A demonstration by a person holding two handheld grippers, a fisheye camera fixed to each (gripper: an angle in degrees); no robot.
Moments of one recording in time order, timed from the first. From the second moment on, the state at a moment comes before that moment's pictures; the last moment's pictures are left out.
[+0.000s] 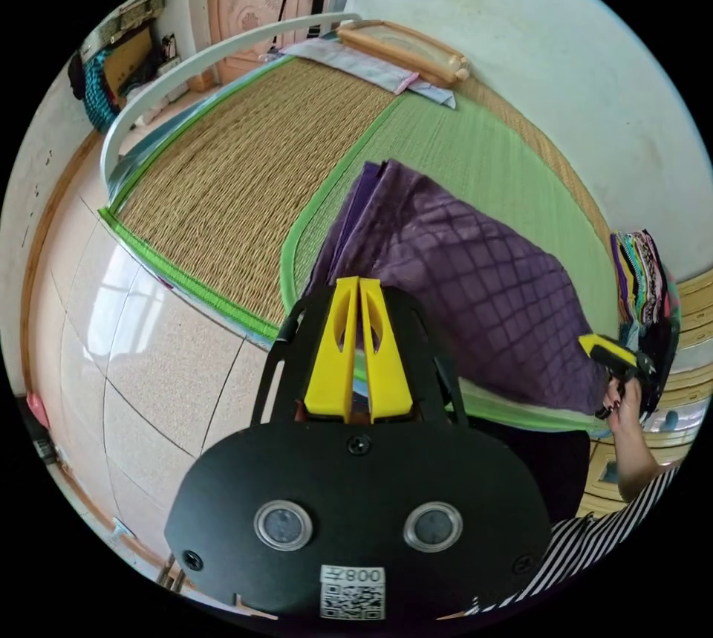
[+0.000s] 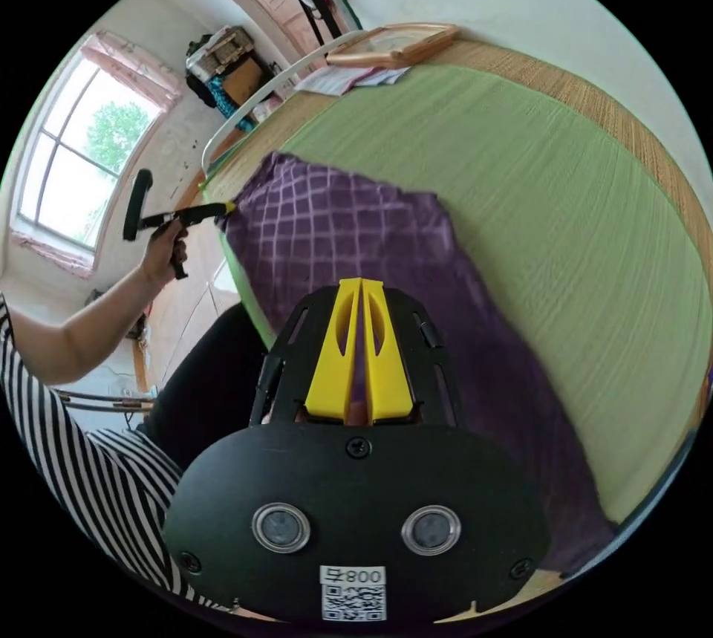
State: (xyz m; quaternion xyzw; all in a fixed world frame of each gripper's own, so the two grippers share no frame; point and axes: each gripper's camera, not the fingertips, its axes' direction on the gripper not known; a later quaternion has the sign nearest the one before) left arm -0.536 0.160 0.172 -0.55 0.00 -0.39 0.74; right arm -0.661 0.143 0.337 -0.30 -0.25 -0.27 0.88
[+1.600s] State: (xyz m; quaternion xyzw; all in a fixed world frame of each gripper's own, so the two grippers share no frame) left arm 0.204 -0.346 0.532 -0.49 0.60 0.03 0.64; right arm -0.029 0.760 0.407 -0.04 -0.12 0.36 0.92
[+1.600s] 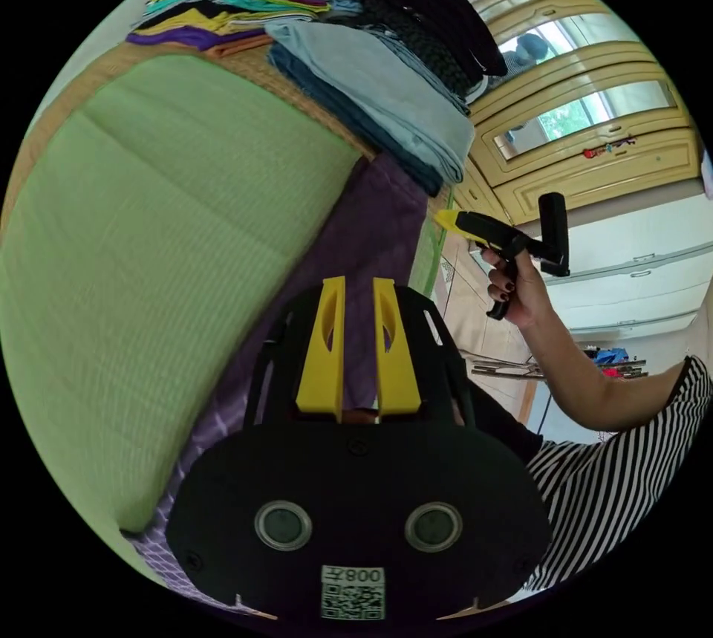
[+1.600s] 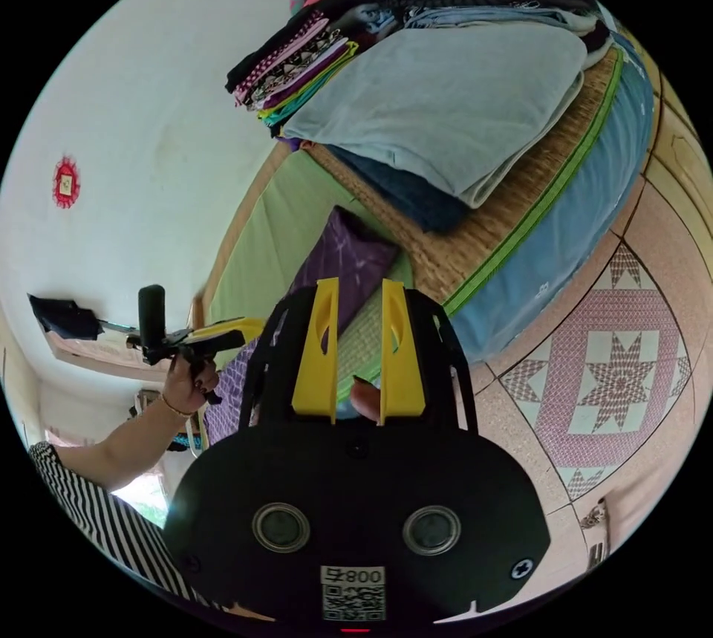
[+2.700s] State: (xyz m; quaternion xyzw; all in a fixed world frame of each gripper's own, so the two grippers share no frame) left arm 0.373 -0.494 0.621 -0.48 0.63 0.09 0.60; right arm 0.024 0.851 0.466 -0.03 -0.13 0.31 0.94
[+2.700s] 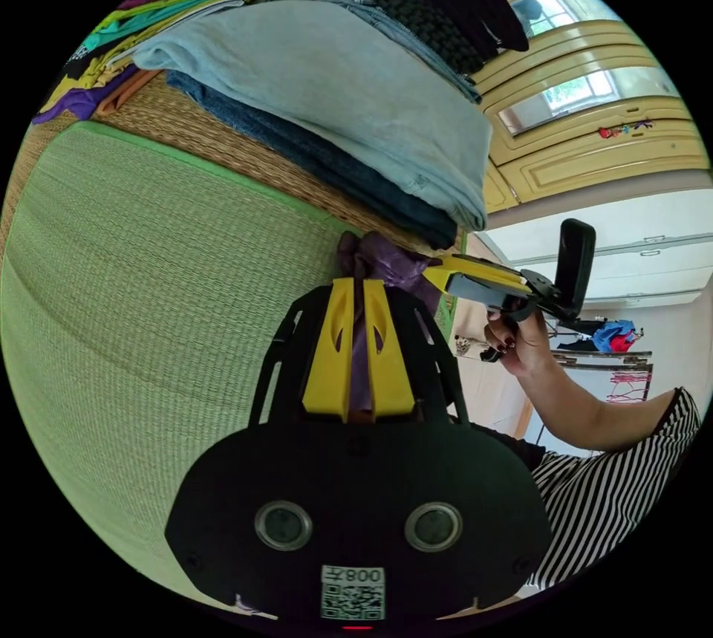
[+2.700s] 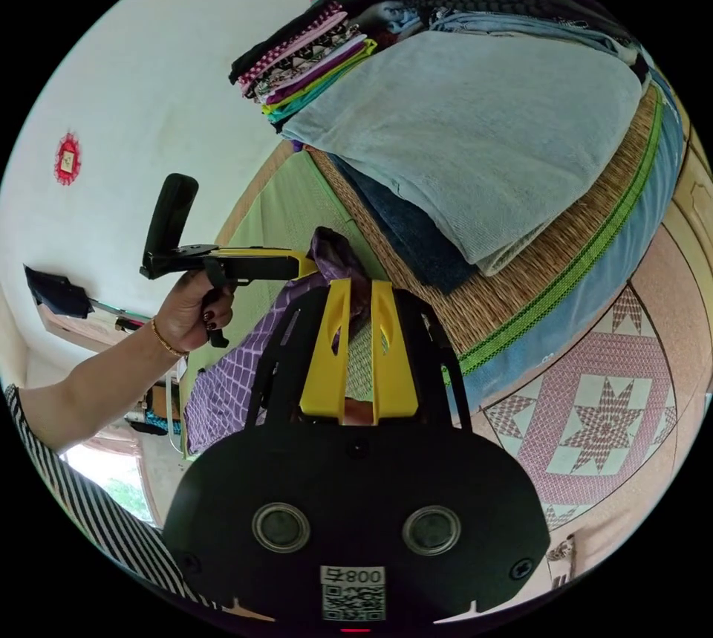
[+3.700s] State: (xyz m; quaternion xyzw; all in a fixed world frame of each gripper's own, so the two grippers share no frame) left arm -0.016 -0.423 0.531 -0.37 0.65 -0.01 0.67; right arm -0.279 0.597 0.378 -0.03 -0.38 0.00 0.92
